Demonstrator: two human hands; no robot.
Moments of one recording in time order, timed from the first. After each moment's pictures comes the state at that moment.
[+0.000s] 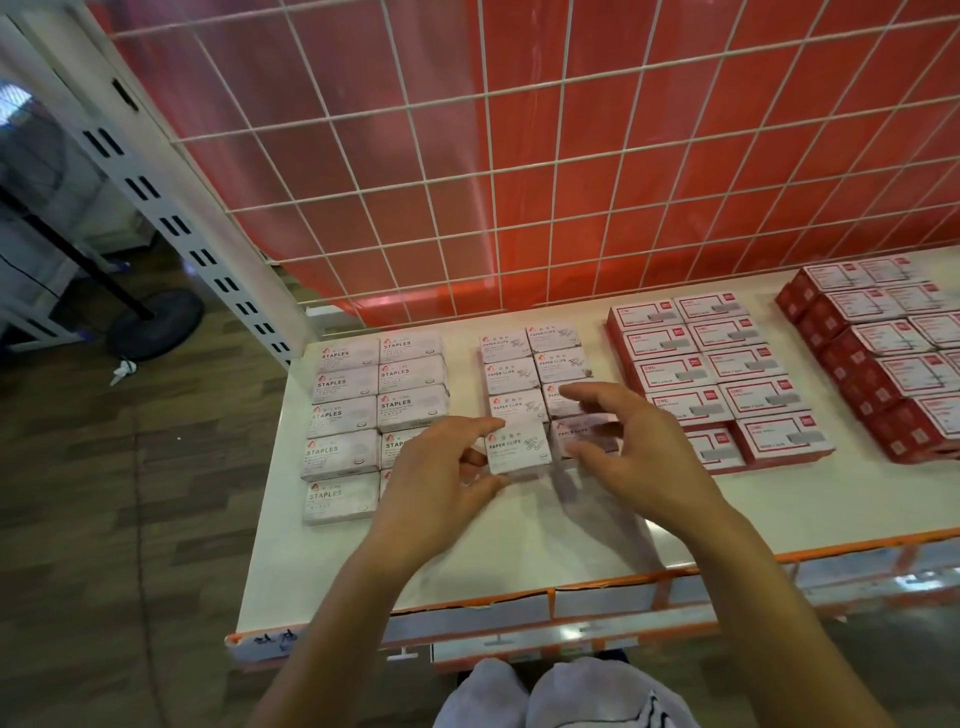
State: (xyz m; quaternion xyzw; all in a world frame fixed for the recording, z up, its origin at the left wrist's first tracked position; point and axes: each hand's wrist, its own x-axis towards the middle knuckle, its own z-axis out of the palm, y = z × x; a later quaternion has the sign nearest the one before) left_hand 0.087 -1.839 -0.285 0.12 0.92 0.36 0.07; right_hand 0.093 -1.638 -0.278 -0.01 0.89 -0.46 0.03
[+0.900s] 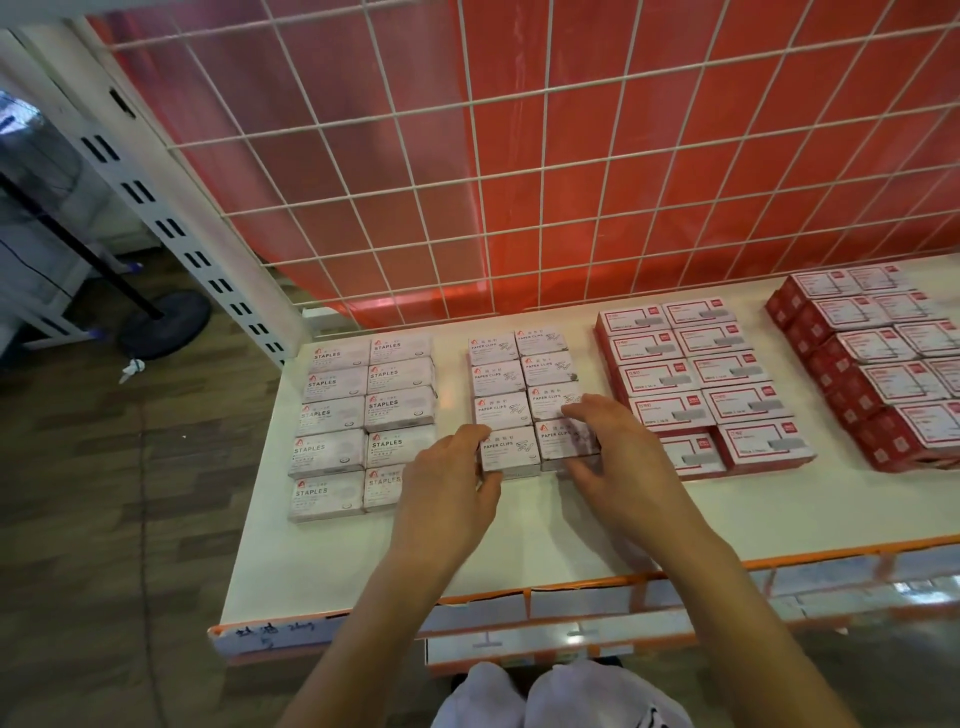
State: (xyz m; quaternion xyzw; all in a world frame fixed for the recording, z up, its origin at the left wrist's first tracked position) left_hand 0.096 -1.806 -0.304 0.05 0.96 0.26 0.02; right_hand 0.101 -1.633 -0.290 -0.01 0.94 -0.34 0.05
